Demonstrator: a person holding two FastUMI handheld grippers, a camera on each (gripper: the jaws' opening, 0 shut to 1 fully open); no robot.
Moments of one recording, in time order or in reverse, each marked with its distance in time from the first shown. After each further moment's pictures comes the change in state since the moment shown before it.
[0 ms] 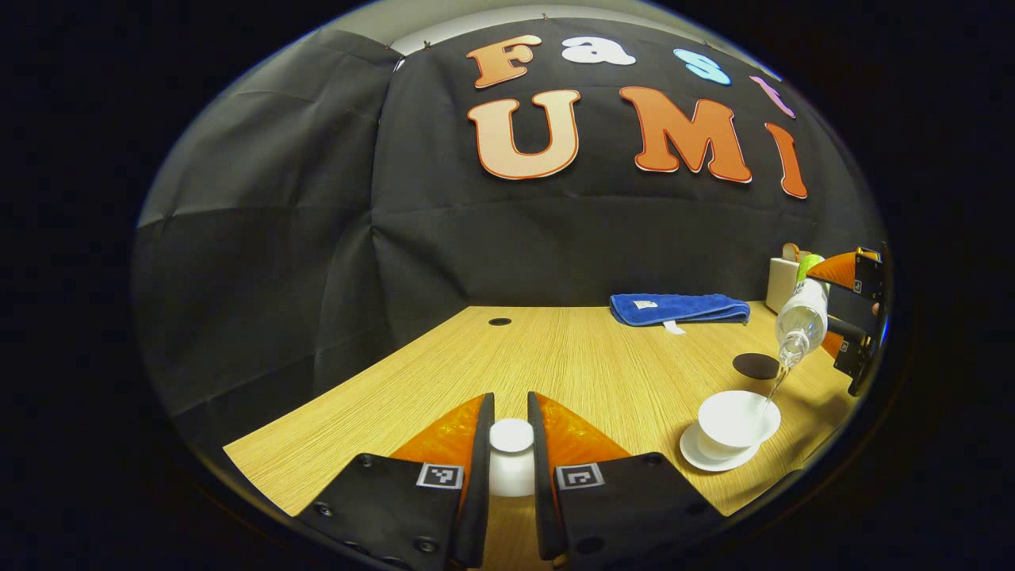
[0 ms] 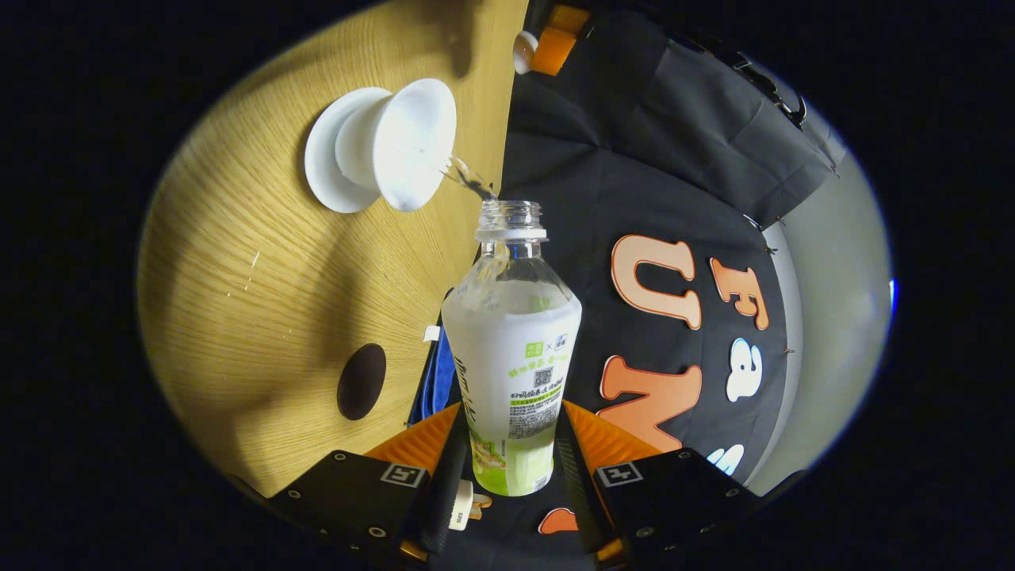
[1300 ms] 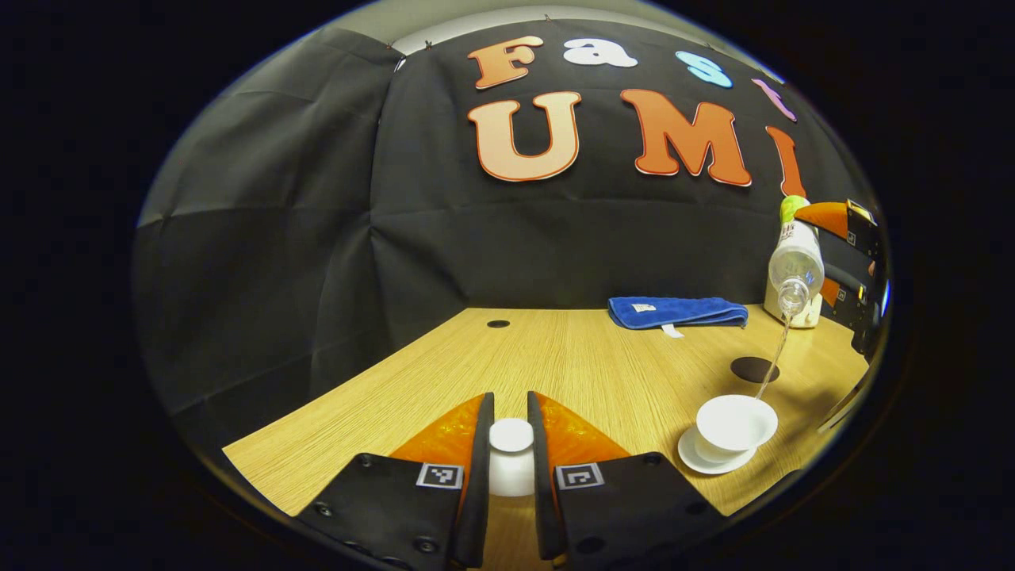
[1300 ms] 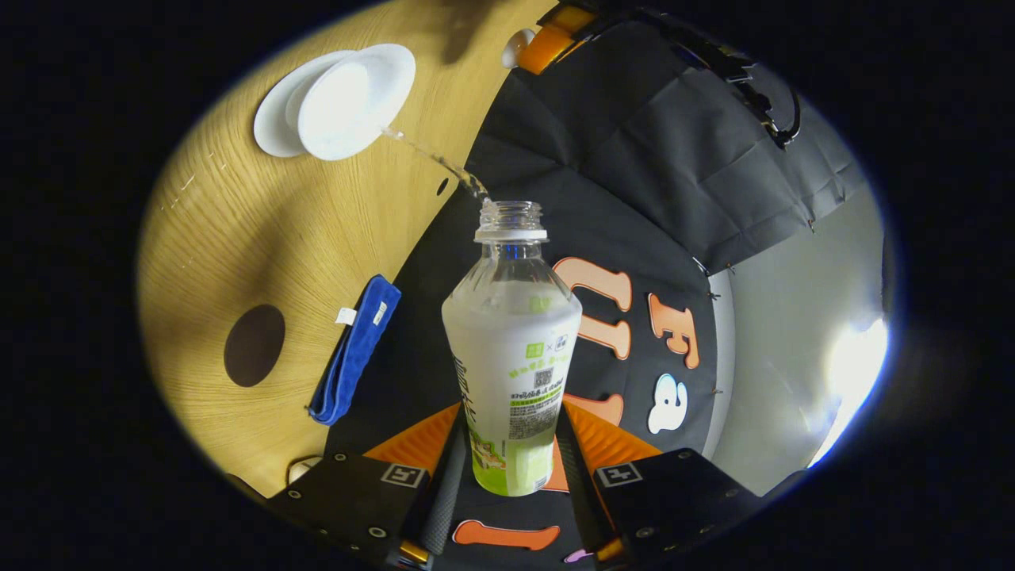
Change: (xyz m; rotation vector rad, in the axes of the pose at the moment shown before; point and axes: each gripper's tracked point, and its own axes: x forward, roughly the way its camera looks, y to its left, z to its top) left arm 0.002 0.000 0.004 -0.008 -0.006 -0.015; right arm 0.019 -0.074 -0.001 -0.183 -0.063 -0.242
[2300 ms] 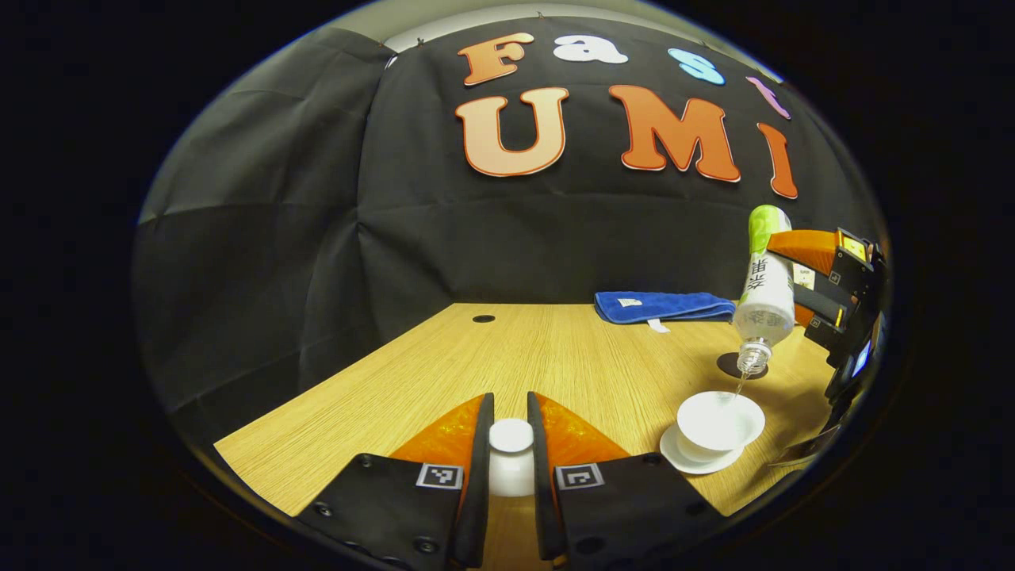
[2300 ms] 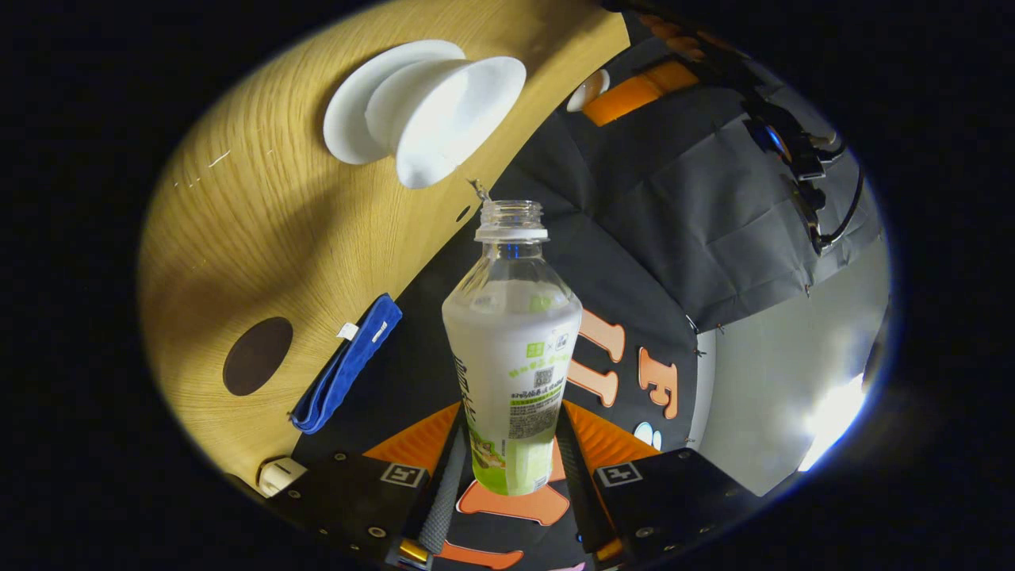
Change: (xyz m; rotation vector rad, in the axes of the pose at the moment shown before) left arm -0.001 -0.019 -0.007 0.011 0.026 -0.037; right arm 0.000 0.036 0.044 -0.152 -0.140 -0.037
